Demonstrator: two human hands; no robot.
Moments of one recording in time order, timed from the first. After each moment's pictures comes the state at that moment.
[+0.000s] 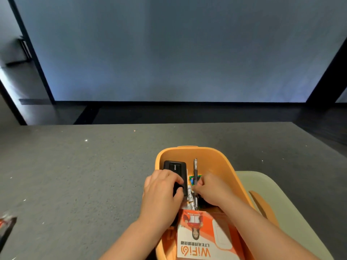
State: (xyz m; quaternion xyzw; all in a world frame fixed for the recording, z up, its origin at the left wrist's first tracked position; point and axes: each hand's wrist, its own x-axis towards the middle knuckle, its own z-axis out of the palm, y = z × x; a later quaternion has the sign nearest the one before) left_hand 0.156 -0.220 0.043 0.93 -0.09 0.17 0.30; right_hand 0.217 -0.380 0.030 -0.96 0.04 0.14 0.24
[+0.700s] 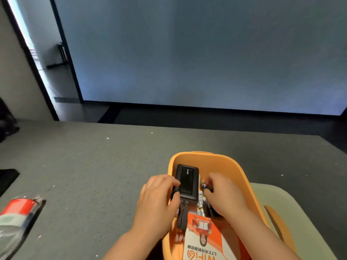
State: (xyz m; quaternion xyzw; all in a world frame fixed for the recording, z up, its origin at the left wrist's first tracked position) left_hand 0.132 -0.196 0.044 0.92 -0.03 0.19 0.33; right_hand 0.194 -0.371 0.058 -0.98 -0.06 -0.01 0.17
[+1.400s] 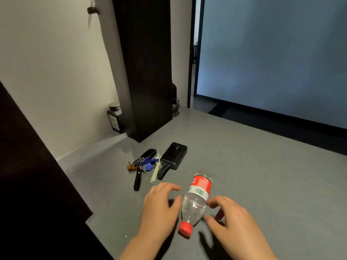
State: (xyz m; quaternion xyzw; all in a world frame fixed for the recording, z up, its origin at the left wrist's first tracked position) left_hand -0.038 0.133 0.013 0.86 0.31 0.24 0.32; right_hand 0.059 -0.025 0.045 -0.87 -0.40 0.12 0.26
